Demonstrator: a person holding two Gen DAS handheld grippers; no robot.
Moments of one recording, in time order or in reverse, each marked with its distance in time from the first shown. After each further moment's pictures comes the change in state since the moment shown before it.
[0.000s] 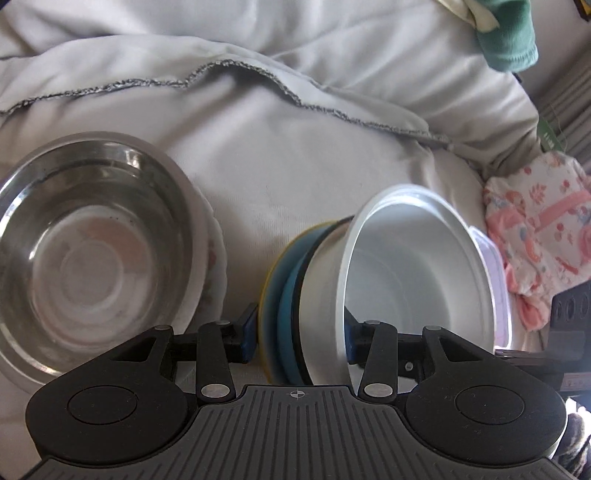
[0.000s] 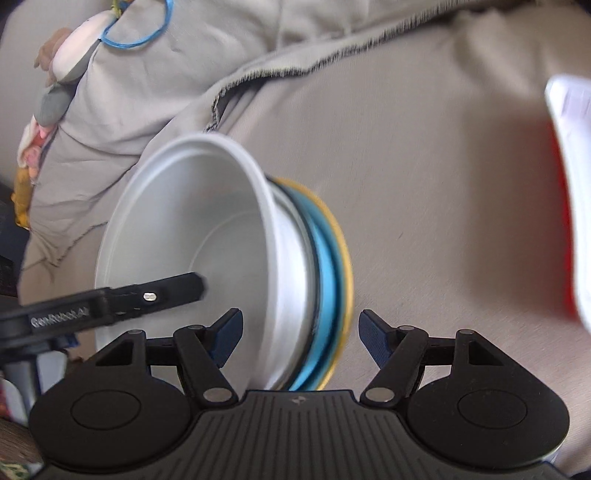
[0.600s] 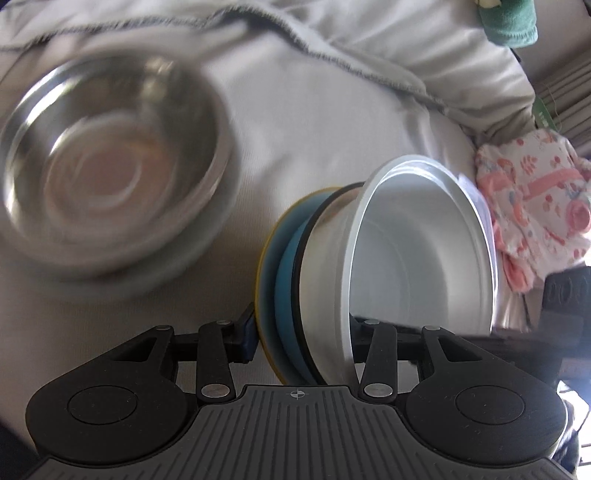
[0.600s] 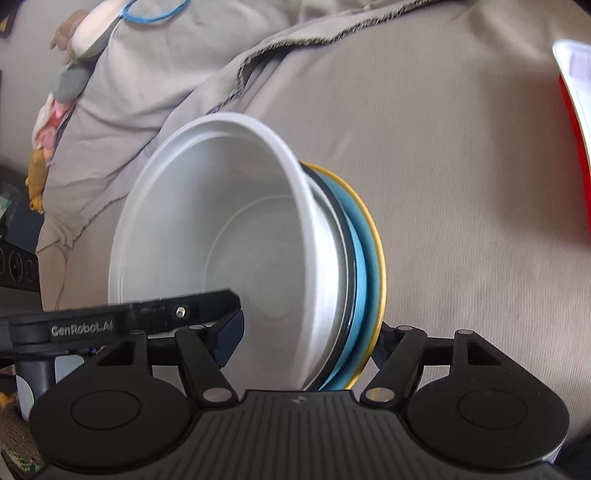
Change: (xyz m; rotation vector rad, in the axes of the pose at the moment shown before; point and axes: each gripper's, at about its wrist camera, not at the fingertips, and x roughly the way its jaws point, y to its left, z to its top) left arm -0.027 0.017 -0.057 -0.062 0.134 -0.059; right arm -0.005 0.016 -0.042 -0.031 0.048 0.031
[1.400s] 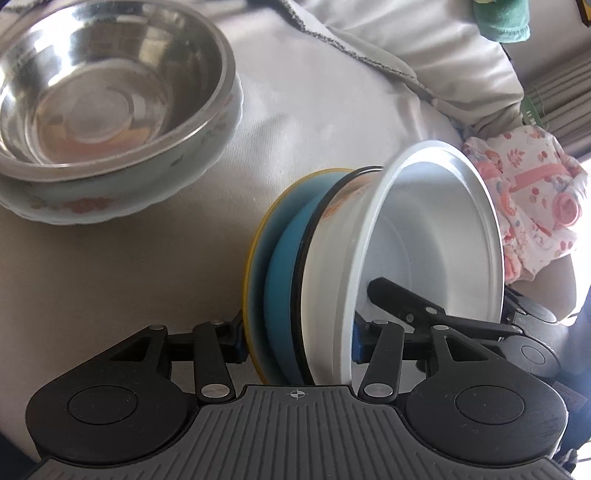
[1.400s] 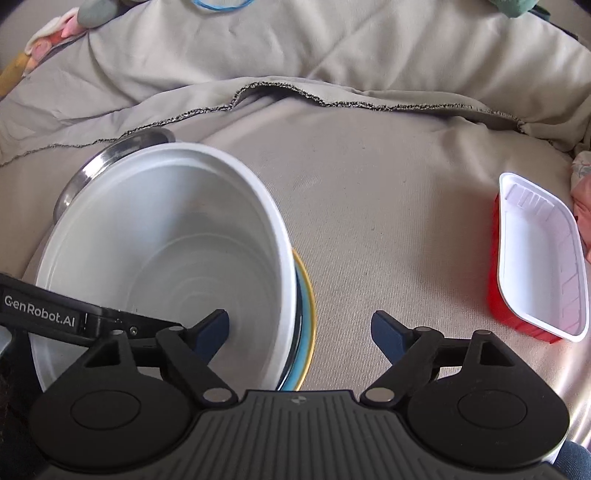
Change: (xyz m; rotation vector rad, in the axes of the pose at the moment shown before) left arm 0.018 0.008 -0.021 -0.028 0.003 -0.085; right arm -0.011 0.040 -0.032 -0.353 -0.221 -0.409
